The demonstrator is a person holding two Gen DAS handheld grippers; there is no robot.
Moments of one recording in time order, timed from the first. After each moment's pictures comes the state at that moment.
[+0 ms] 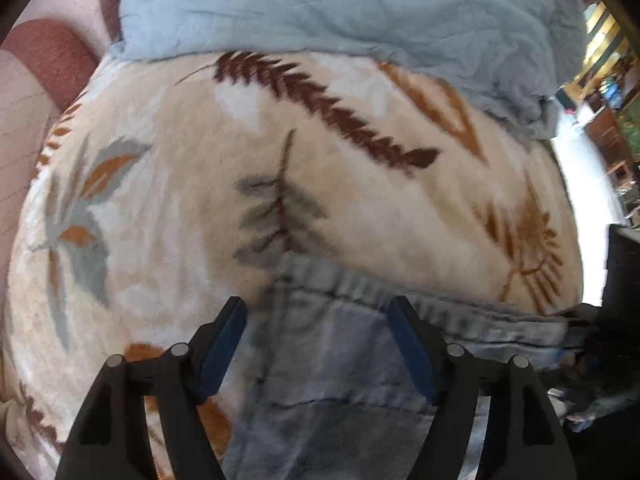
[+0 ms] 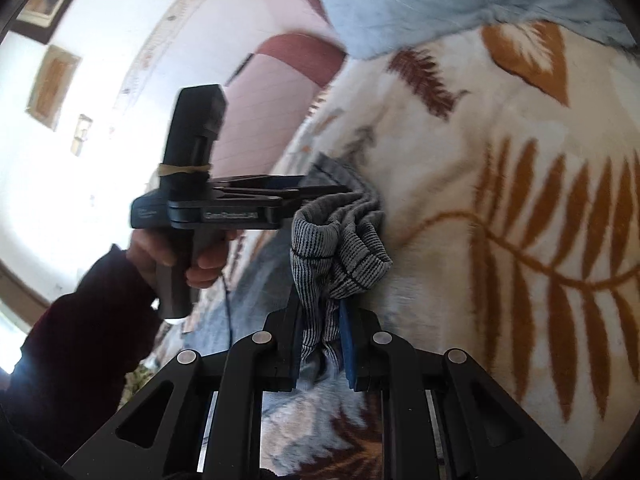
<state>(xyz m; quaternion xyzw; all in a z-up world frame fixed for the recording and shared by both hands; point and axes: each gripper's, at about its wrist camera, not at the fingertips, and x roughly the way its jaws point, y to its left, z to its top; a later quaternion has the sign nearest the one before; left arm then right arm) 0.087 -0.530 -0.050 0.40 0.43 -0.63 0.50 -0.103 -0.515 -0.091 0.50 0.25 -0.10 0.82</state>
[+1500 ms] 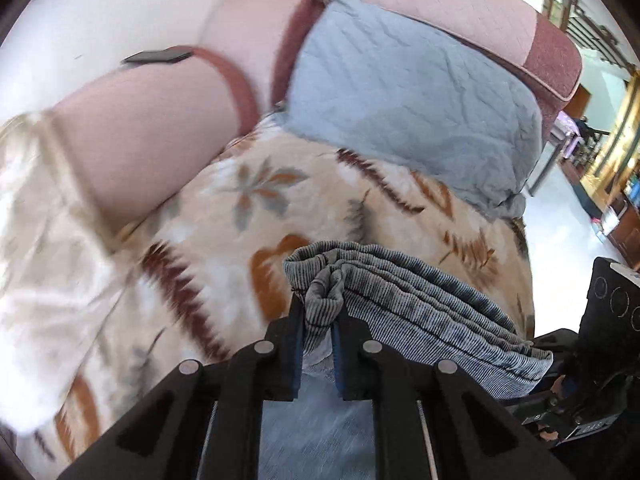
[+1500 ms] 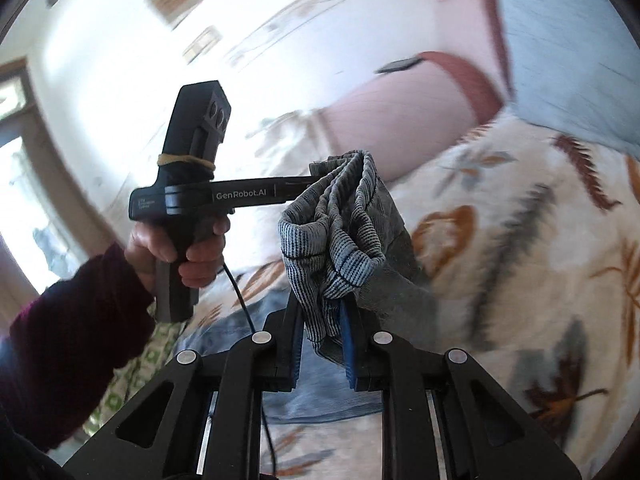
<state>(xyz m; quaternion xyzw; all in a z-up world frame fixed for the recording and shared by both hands) 0.149 -0.293 0.096 0.24 0.38 -0.58 0.67 -0.055 -0.355 0.029 0.29 0.23 0.04 0.93</state>
